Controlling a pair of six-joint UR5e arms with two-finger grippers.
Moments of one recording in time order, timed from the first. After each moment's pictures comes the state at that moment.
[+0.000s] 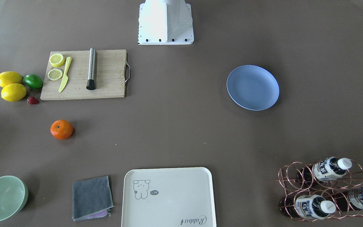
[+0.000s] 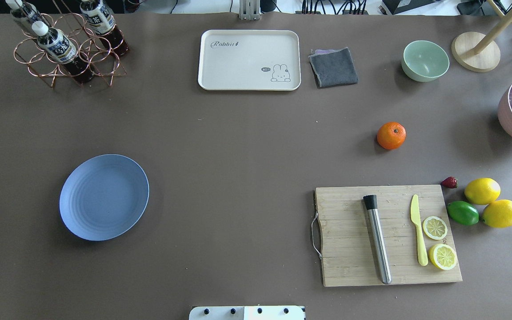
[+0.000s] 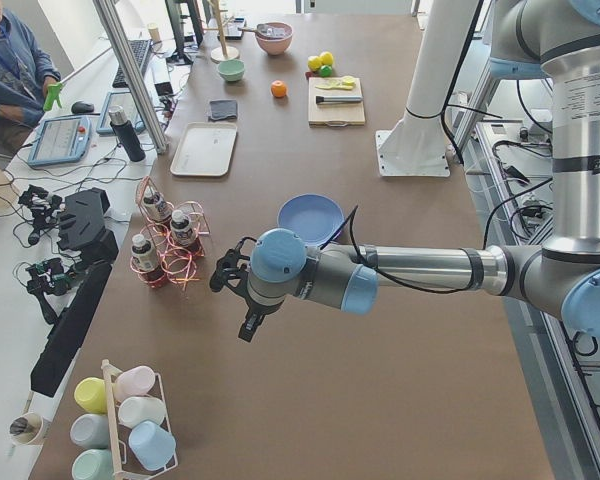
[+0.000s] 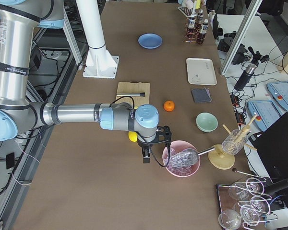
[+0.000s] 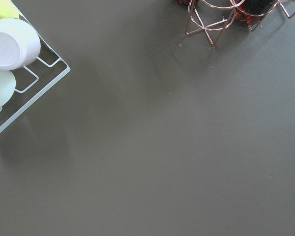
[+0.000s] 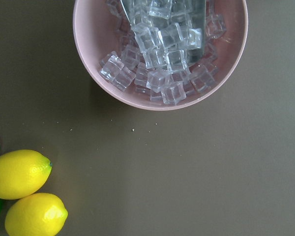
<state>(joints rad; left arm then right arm) -1.64 -1.45 -1.69 -1.89 -2.52 0.16 1.58 -1.77 1.85 -1.60 2.36 -0.11</state>
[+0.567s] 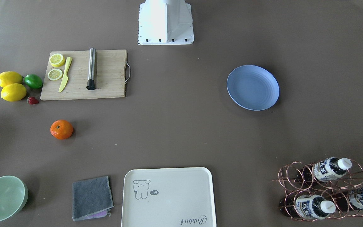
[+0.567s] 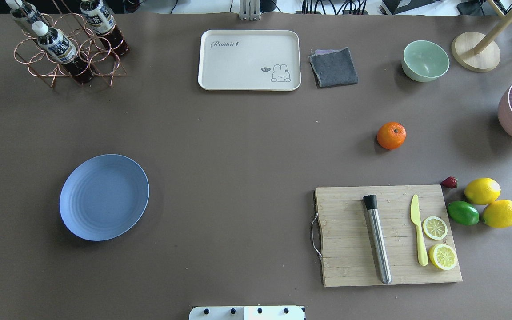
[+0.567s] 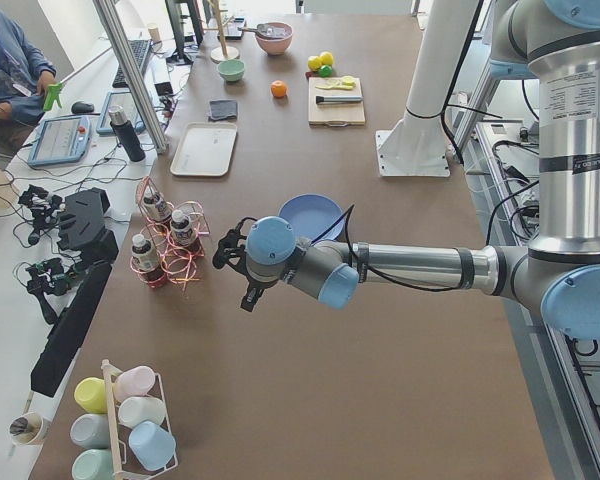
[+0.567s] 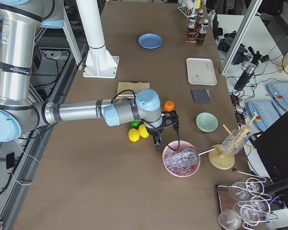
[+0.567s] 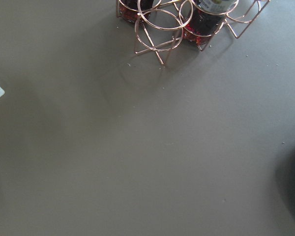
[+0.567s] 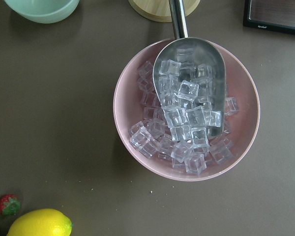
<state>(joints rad) -1.46 -1.45 -1.69 -2.09 -2.54 -0.15 1.50 -1.76 1.90 -1.39 2.30 0.14</state>
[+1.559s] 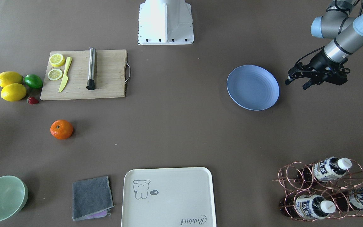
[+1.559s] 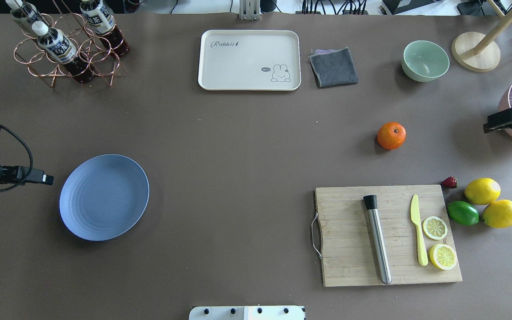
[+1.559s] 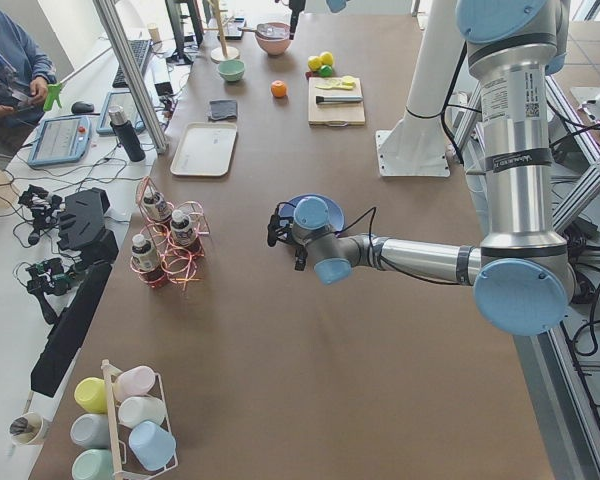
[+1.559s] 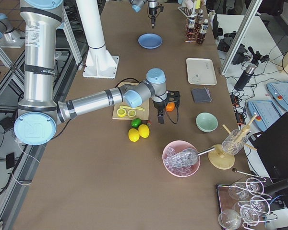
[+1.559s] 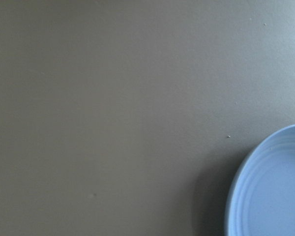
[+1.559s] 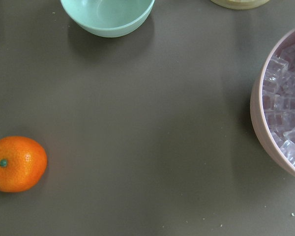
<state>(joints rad) -0.83 -1.44 -1.70 -2.57 -2.17 -1.07 1.12 -1.66 1.93 -1.25 2.14 0.74</state>
